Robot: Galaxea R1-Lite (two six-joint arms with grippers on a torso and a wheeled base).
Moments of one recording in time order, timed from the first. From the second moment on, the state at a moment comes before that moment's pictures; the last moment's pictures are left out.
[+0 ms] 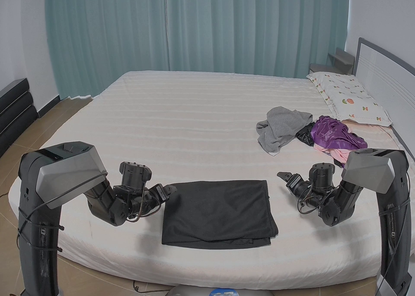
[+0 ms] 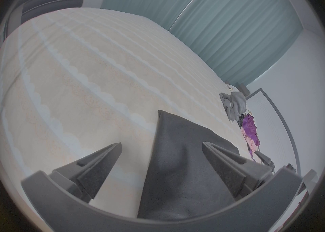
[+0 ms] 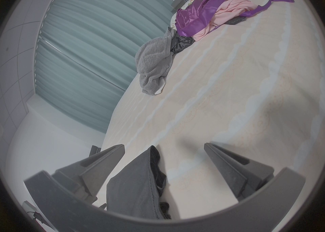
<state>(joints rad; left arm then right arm) -0.31 2.41 -0.96 -0.77 -0.03 -0.75 0.20 2.53 -0.90 -1.19 0.06 0.95</state>
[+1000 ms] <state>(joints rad) -0.37 2.47 -0.92 -0.89 -0.01 -0.65 0.21 2.54 -0.90 -1.19 0.05 0.95</state>
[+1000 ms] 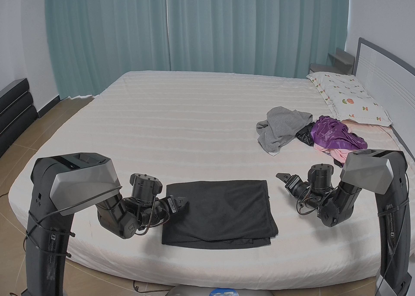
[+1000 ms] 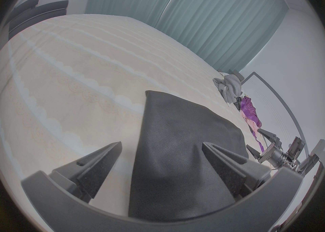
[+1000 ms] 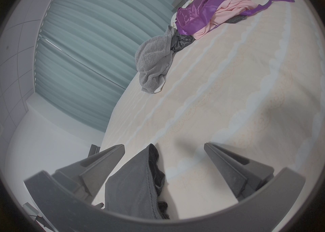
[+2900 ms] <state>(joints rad) -0.33 2.48 -0.96 -0.92 -0.03 -0.66 0.21 2.54 -0.90 -1.19 0.05 0.94</state>
